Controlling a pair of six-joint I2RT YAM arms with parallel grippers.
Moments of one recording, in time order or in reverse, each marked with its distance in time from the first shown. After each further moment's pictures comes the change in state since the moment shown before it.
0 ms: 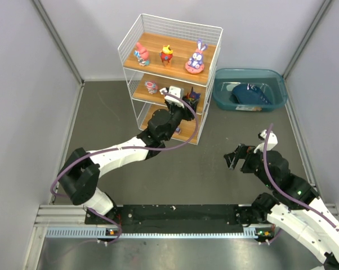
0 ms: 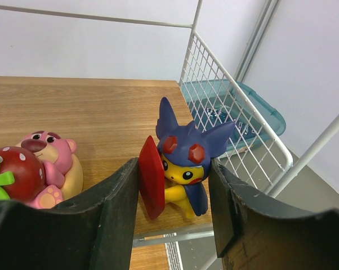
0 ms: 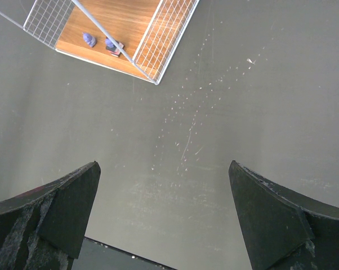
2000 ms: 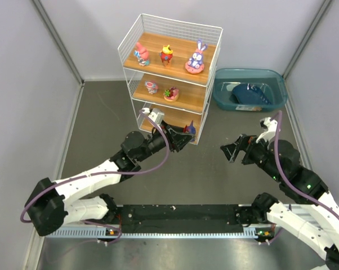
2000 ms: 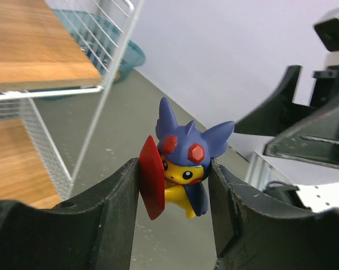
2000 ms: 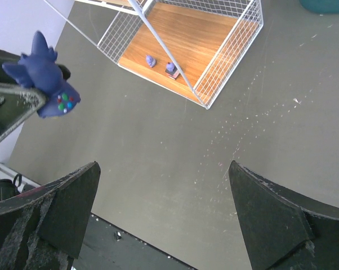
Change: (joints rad) left arm -0.003 -0.423 -0.383 -0.058 0.506 -0.385; right arm 0.000 0.129 0.224 0.022 -0.126 -0.037
